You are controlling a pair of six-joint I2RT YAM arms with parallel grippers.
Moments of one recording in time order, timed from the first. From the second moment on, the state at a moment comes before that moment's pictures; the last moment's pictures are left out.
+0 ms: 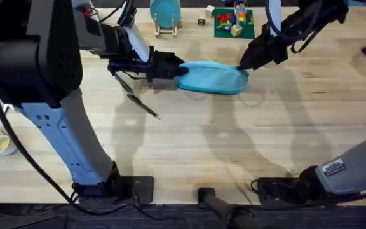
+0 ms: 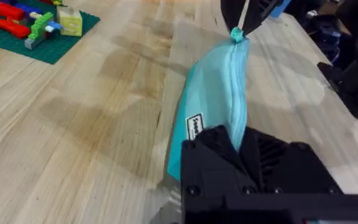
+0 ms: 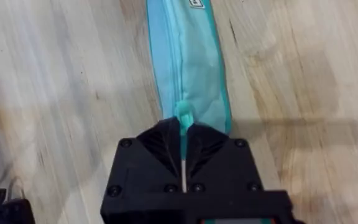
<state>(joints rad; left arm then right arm) 0.01 2.10 1.18 -0.58 1.43 1.20 0.07 1.85 1.52 -1.19 -0.62 -1.12</state>
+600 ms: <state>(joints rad) 0.01 2.10 1.18 -0.58 1.43 1.20 0.07 1.85 1.65 -1.29 -0.61 -1.08</state>
